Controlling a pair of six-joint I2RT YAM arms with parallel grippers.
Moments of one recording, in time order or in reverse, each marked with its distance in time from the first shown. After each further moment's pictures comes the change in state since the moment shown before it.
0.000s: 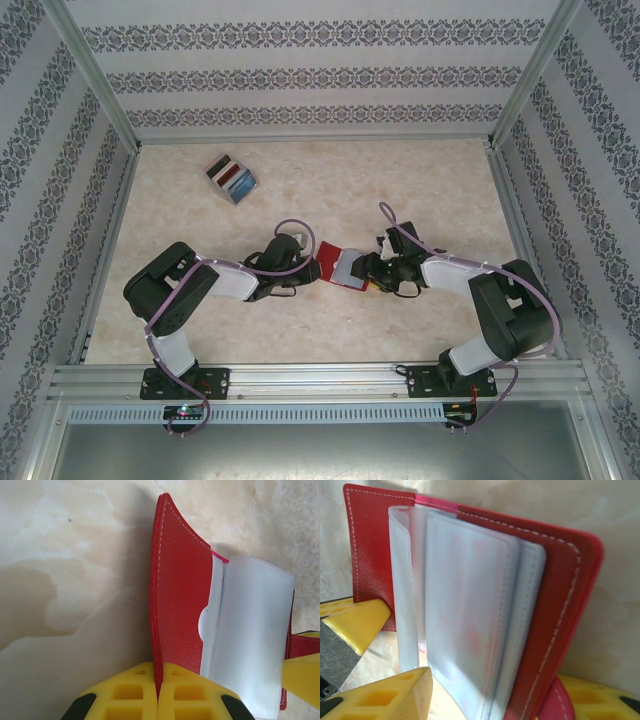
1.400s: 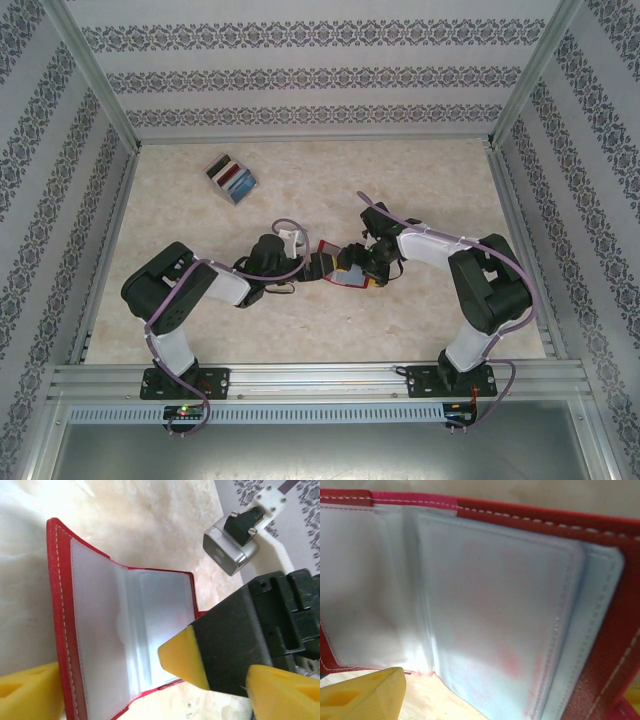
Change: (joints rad) left arm 0.058 -0.001 -0.107 0.378 0.225 -0.008; right arm 0.090 0.204 0.337 -0.397 0.113 0.020
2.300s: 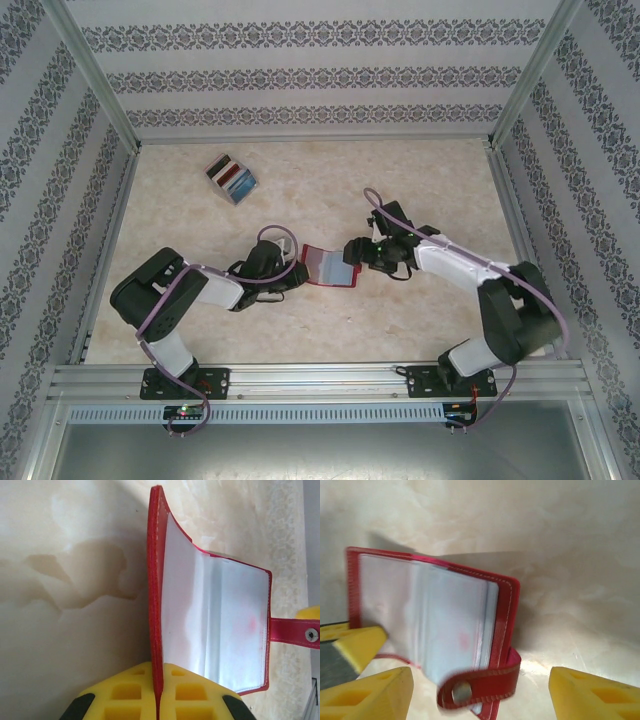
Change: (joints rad) left arm 0.004 -0.071 -0.056 -0.231 -0.182 -0.068; right arm -0.002 -0.246 -0.090 0.098 0.124 -0.148
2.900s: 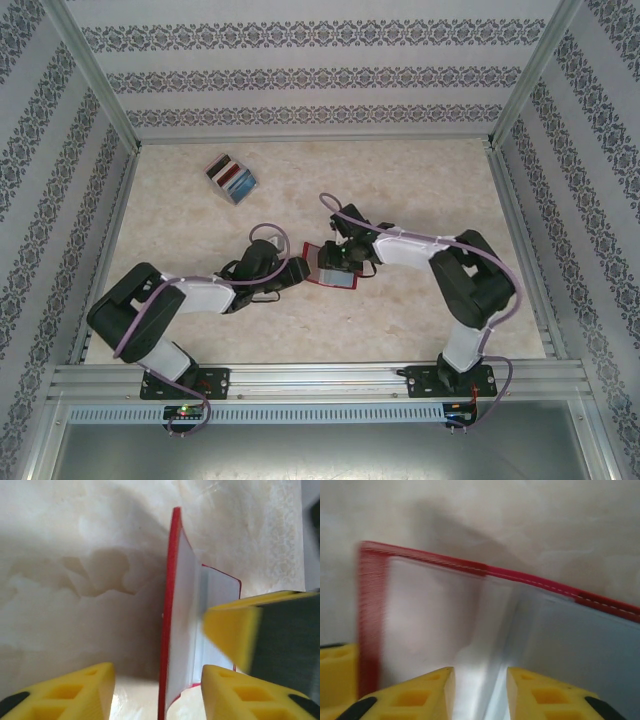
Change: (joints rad) left arm -0.011 -0.178 -0.011 -0.172 -0.080 -0.020; right arm 0.165 0.329 0.167 0.116 0.008 0.053
